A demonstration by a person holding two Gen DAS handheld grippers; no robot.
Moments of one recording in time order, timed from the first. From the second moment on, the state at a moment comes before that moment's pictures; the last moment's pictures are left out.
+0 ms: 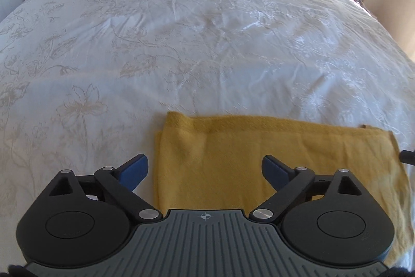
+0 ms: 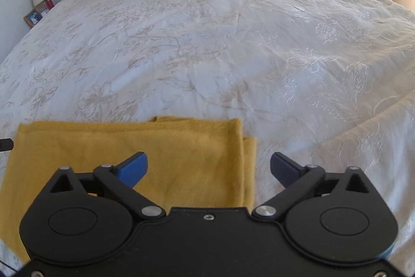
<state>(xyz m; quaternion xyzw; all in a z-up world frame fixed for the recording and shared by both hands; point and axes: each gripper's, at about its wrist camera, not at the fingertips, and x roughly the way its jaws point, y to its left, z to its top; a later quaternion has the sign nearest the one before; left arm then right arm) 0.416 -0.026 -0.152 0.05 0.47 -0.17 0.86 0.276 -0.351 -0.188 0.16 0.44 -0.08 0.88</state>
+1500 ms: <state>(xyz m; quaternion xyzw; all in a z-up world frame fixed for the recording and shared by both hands) 0.248 0.056 -0.238 0.05 0.55 -0.21 0.80 0.101 -0.257 -0.186 0.27 0.52 -0.14 0.80</state>
